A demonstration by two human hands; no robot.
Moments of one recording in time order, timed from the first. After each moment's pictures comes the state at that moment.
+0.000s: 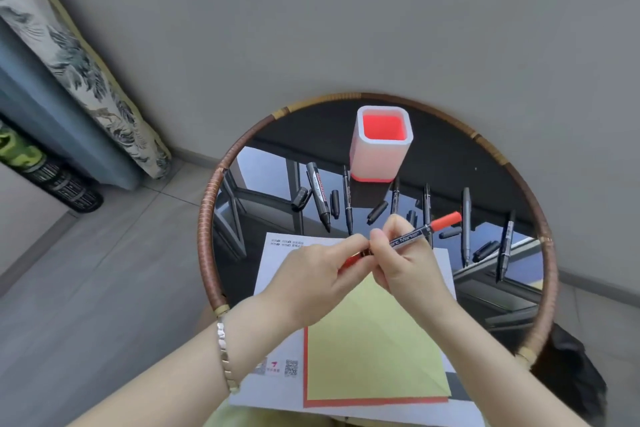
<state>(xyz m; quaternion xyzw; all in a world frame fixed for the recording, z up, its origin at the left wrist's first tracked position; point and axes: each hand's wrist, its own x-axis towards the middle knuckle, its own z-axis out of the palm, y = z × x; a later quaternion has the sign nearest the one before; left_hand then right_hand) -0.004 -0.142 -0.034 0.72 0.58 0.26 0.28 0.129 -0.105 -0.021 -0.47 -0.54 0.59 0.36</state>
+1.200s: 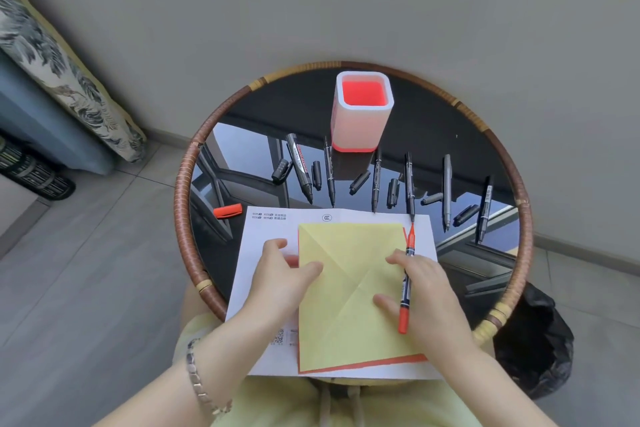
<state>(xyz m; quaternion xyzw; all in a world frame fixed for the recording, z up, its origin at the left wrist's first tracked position) 0.005 -0.170 -0.068 0.27 0.76 0.31 0.50 0.204 -0.154 -0.091 -0.58 -0.77 0.24 0.11</state>
